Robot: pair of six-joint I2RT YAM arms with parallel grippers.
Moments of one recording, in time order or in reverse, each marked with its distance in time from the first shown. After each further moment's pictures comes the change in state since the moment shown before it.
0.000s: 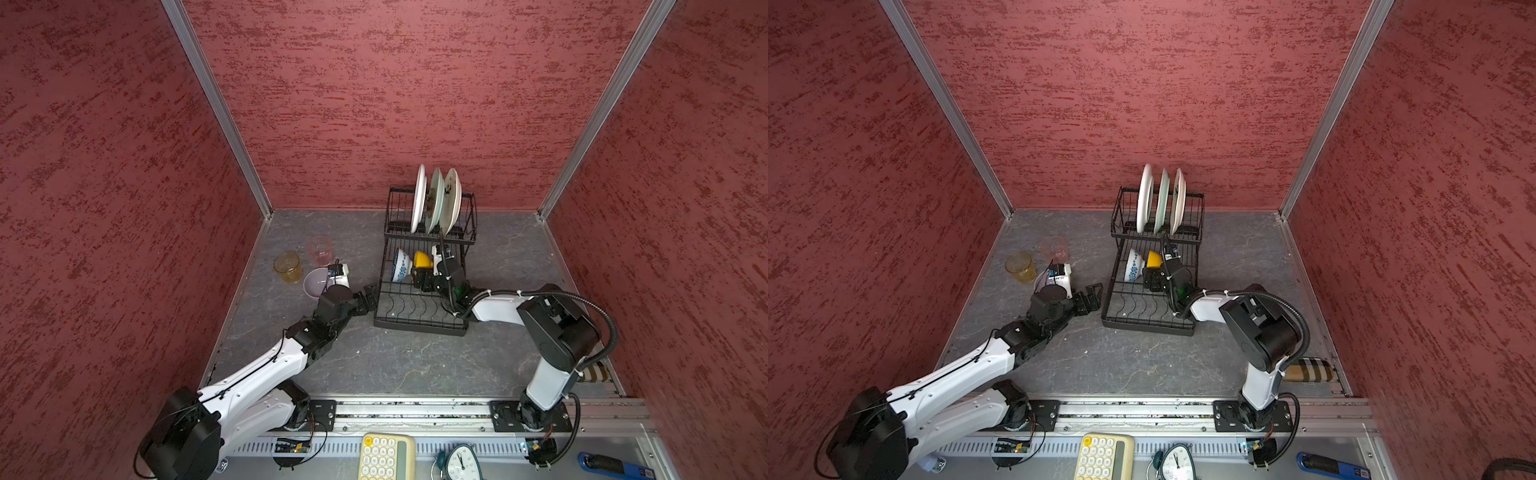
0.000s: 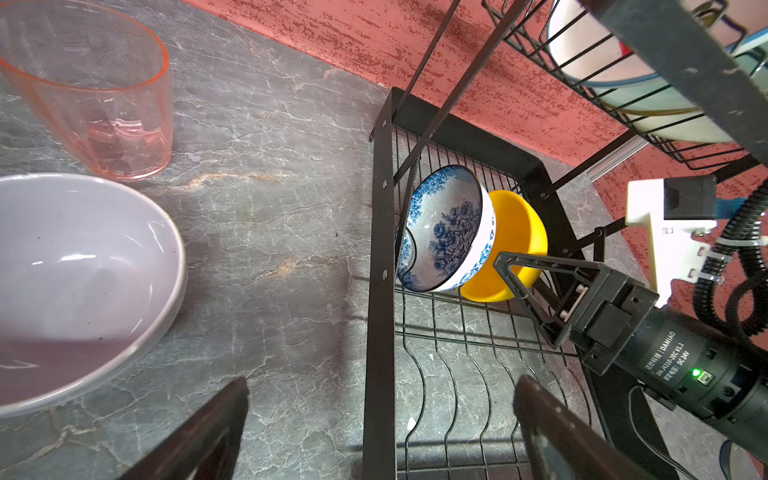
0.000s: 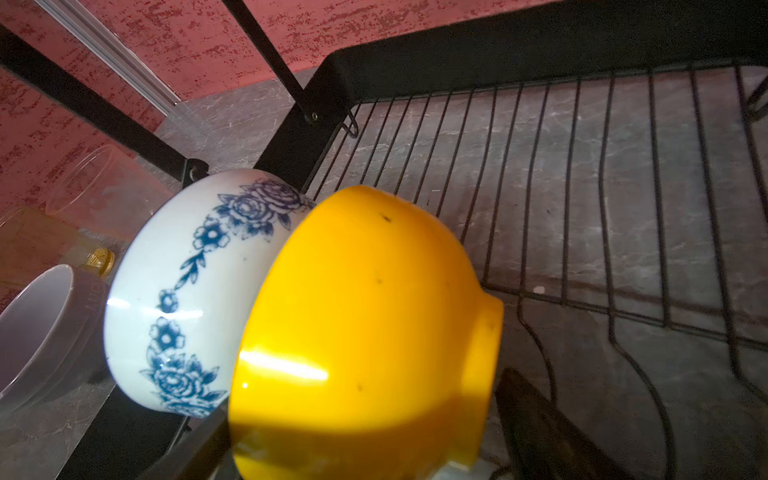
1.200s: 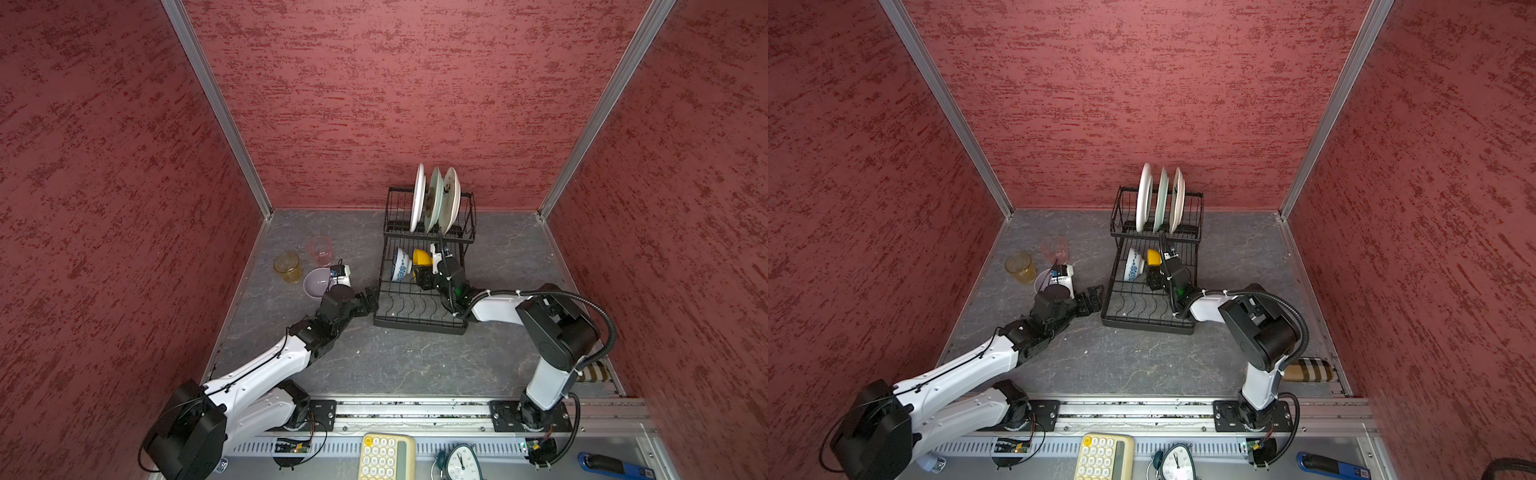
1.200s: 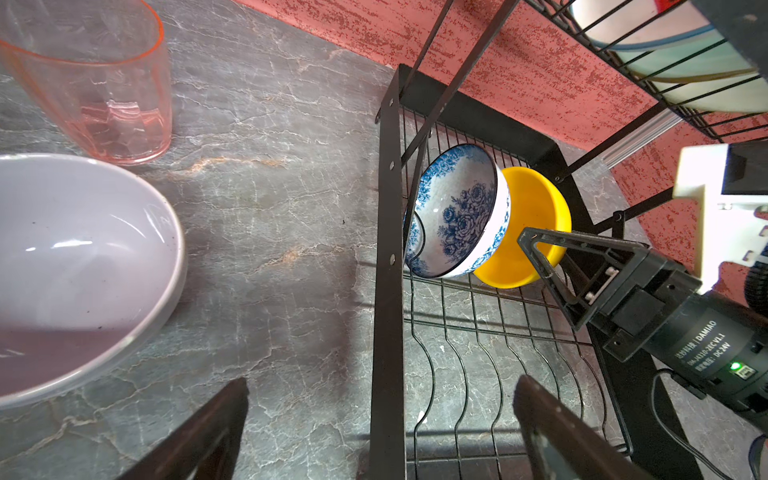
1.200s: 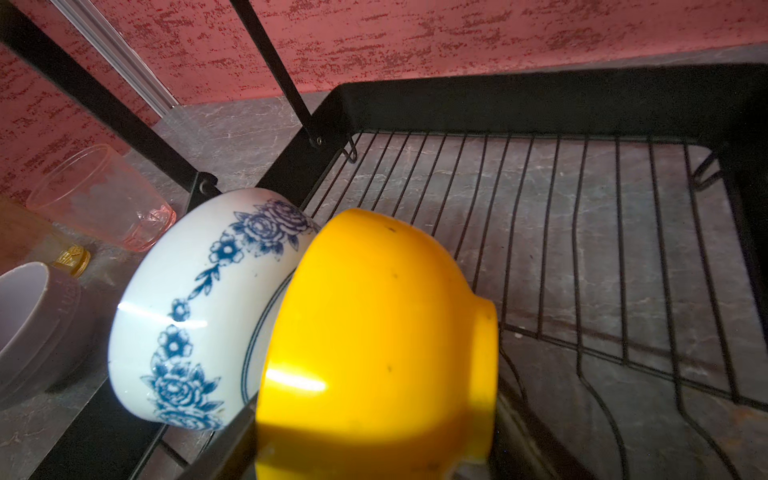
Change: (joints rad) left arm 0.000 0.032 0.000 0.000 0.002 0.000; right arm 0.006 0.001 0.000 0.047 0.066 -0.109
